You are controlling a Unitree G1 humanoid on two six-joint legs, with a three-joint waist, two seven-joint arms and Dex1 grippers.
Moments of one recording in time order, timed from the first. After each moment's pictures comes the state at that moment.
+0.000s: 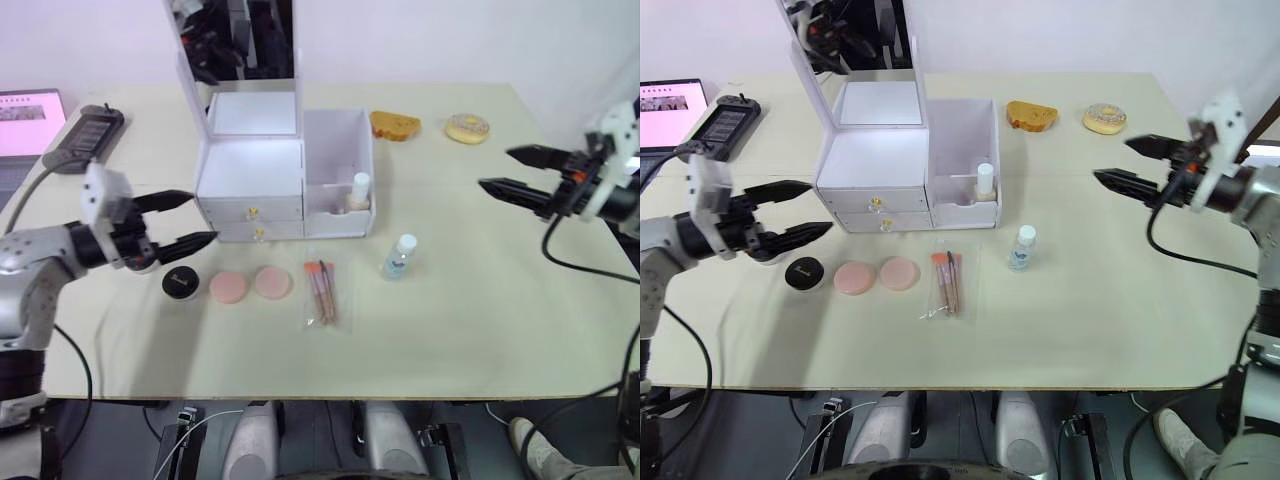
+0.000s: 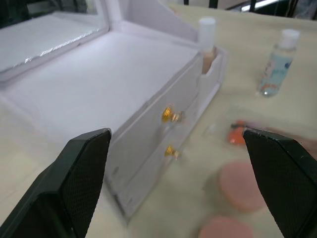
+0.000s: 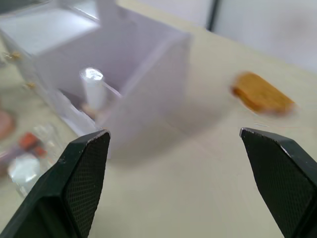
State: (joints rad) left arm -0.32 0.88 0.28 0.06 -0.58 0.34 -1.13; right arm -0.54 -0.95 -0.34 0.20 0.45 0.54 1.12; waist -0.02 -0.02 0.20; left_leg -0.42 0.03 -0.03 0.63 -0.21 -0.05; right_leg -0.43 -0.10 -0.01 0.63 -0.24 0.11
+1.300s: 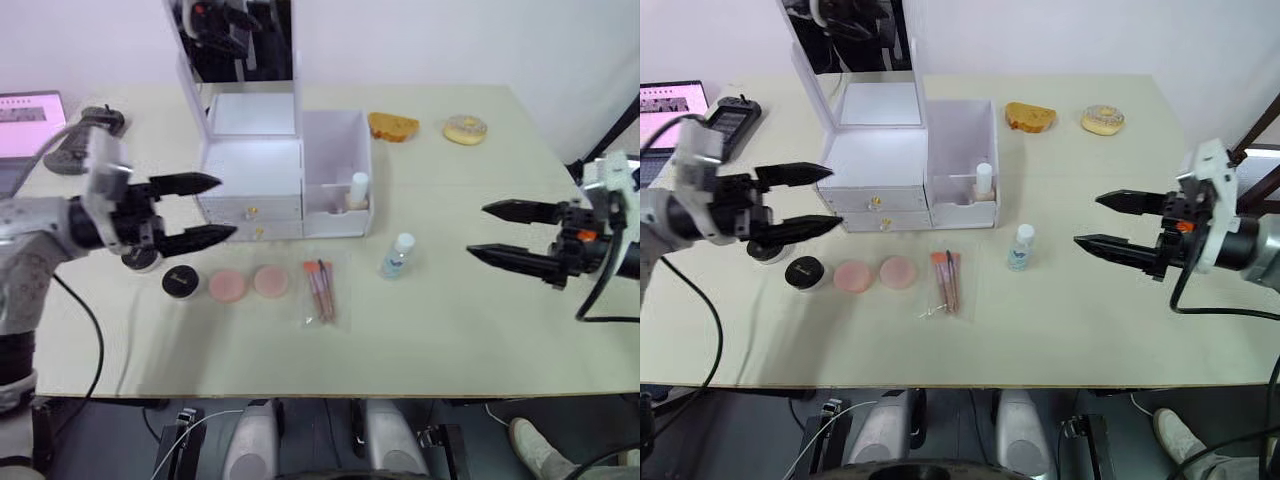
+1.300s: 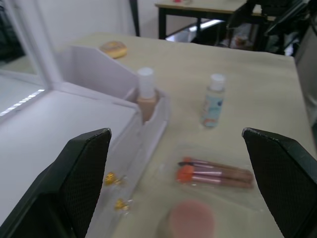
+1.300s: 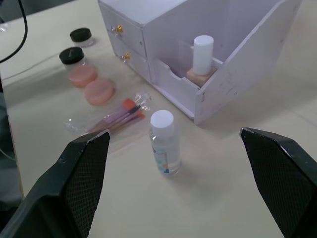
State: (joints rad) left arm -0.44 0.91 0.20 -0.19 -0.75 0.60 -1.16; right arm -0.23 -1.04 -0.45 -0.34 0.79 0.85 1.06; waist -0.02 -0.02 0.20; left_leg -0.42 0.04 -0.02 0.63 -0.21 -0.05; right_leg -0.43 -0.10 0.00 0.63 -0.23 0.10
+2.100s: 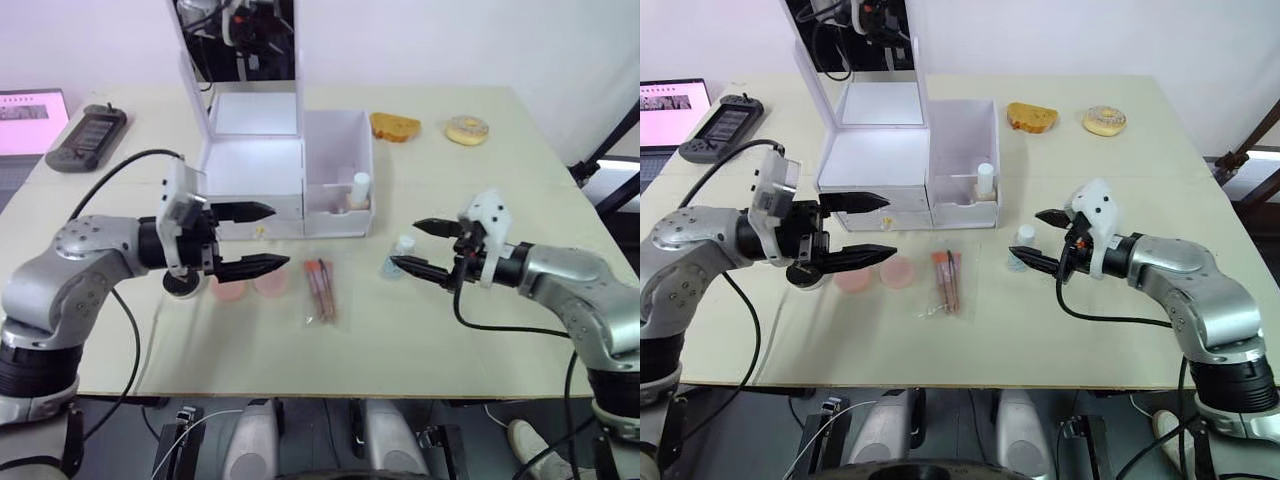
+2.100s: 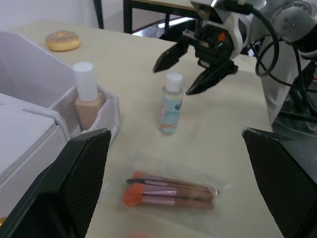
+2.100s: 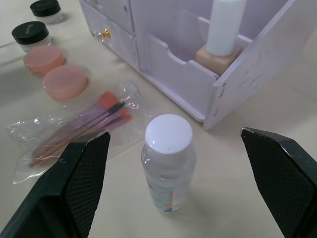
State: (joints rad) left arm -0.44 0.80 0.11 -0.35 -0.77 0.68 -1.03; right arm -0.31 -0.78 -0.08 -0.33 0.55 0.70 0.79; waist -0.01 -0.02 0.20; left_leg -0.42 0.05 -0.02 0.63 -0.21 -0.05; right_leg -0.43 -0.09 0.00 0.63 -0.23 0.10
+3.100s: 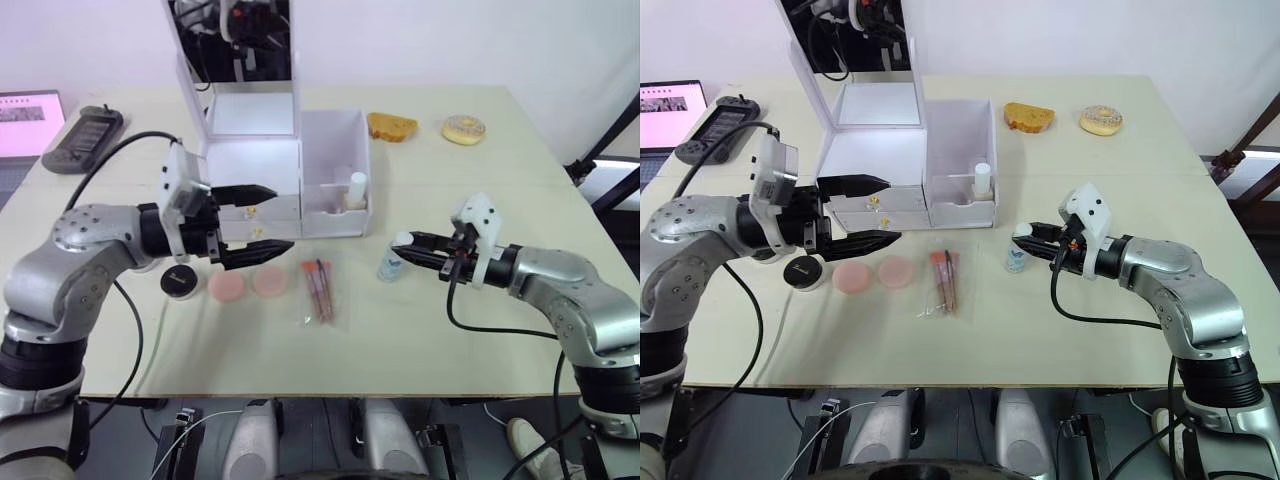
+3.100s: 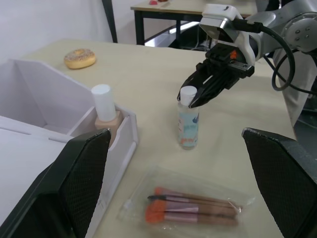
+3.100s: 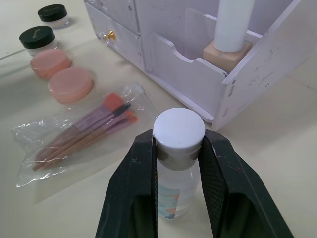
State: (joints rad) left arm -0.48 0.78 0.10 -0.34 -0.73 0.64 -1.00; right arm -0.32 -0.74 -0.07 -0.29 0.54 0.67 0.84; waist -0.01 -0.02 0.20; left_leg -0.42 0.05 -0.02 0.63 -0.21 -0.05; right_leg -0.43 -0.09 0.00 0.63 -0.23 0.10
